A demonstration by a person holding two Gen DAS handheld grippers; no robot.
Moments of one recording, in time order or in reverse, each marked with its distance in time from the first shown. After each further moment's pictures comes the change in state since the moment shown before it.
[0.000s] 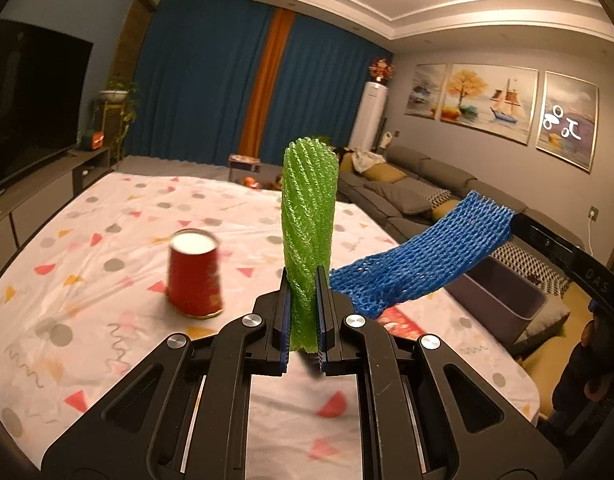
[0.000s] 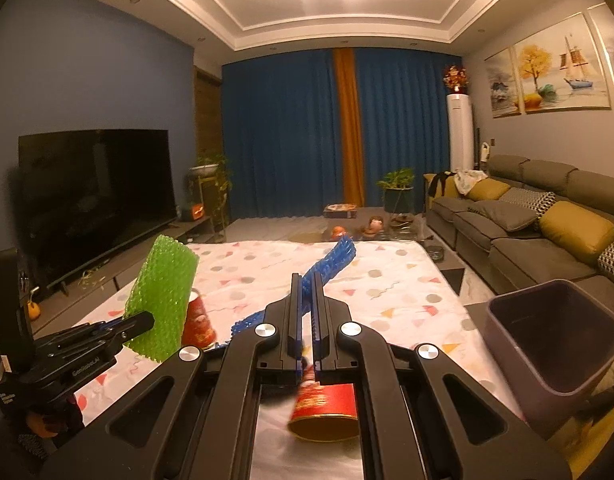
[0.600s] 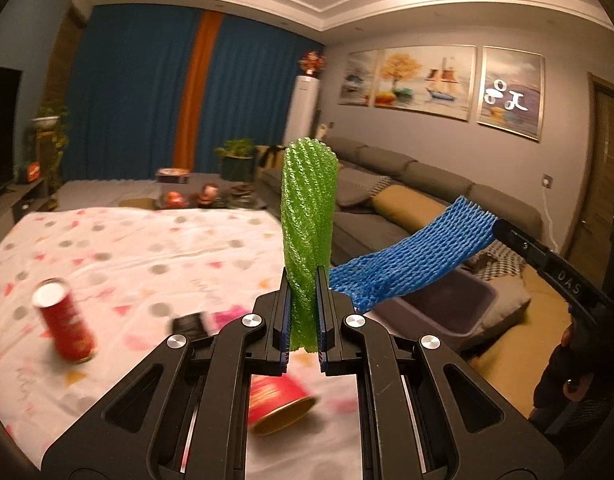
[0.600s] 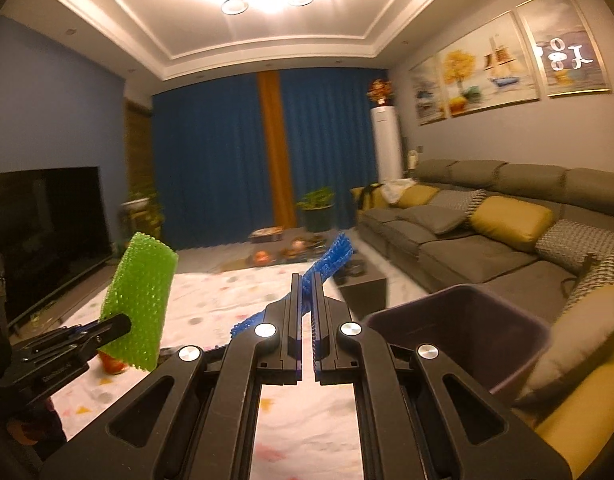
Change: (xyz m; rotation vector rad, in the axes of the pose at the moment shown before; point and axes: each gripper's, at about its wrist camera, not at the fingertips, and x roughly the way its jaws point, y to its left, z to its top) left arm 0.051 -0.138 0.023 0.129 0.012 -0.215; right arm -0.050 -0.117 0.006 0.100 -0.091 -0.270
